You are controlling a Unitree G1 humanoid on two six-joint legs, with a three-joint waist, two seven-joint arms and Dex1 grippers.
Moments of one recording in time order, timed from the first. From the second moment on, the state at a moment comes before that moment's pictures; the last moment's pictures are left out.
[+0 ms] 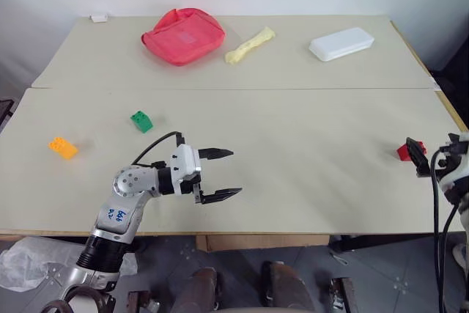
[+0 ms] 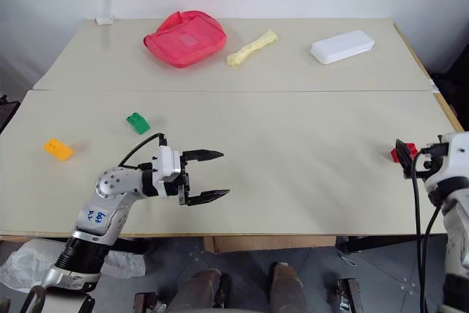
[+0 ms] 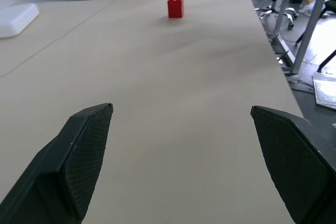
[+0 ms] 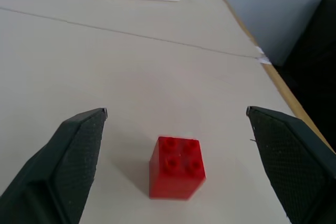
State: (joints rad) left arm -0.31 0.48 -0.12 -0.07 -0.33 0.04 -0.99; right arm -0.14 -0.71 -0.51 0.06 0.34 0.35 0.38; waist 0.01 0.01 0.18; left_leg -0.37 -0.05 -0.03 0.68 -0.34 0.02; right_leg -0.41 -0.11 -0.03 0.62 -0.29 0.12
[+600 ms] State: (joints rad) left arm -0.26 0.49 -0.08 -0.10 -0.31 0.04 -0.92; right arm -0.31 -0.76 -0.43 0.38 0.28 0.44 0.48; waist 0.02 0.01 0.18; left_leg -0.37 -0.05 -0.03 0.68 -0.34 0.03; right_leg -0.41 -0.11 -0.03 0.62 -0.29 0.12
